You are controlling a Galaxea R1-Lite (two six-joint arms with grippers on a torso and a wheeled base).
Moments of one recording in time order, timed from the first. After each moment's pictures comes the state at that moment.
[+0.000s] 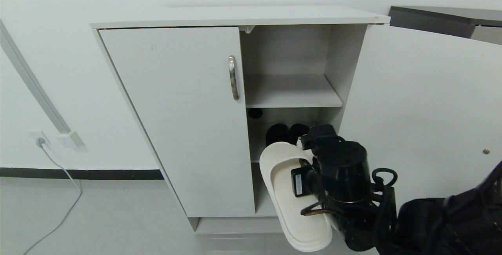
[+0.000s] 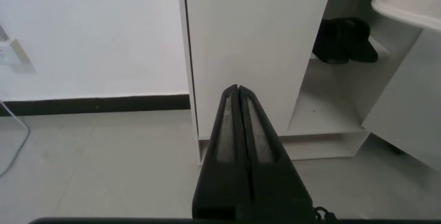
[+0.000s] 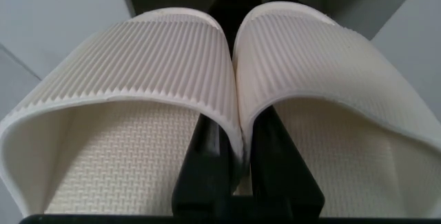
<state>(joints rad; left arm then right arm) 0.00 0.00 0.00 0.00 -0.01 0.00 0.92 1.90 -0.86 -0.75 -0.70 0.16</state>
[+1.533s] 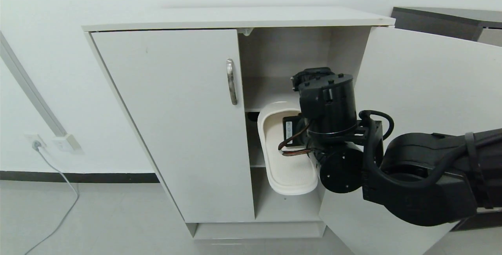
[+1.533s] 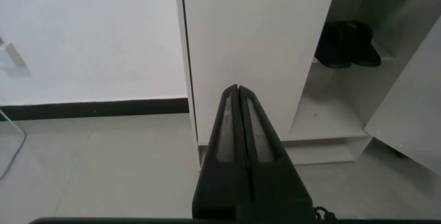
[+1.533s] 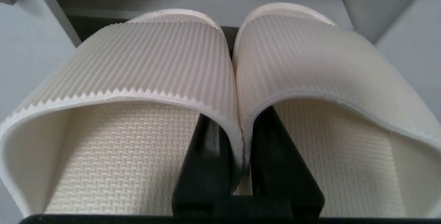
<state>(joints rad) 0.00 0.00 0.00 0.00 -0.02 0.00 0.91 1.88 -1.29 -0.36 -0.85 0.17</state>
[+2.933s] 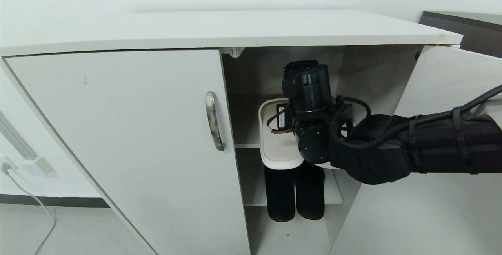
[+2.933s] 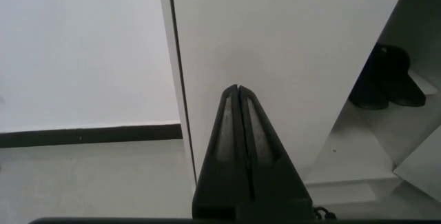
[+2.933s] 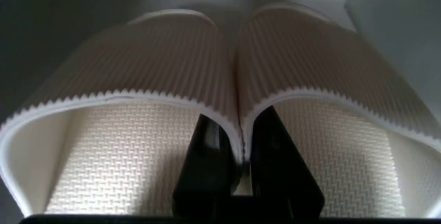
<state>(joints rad) 0.00 0.00 0.00 0.00 -0.01 0.00 0.84 2.03 -1.53 -0.29 -0.85 0.17</state>
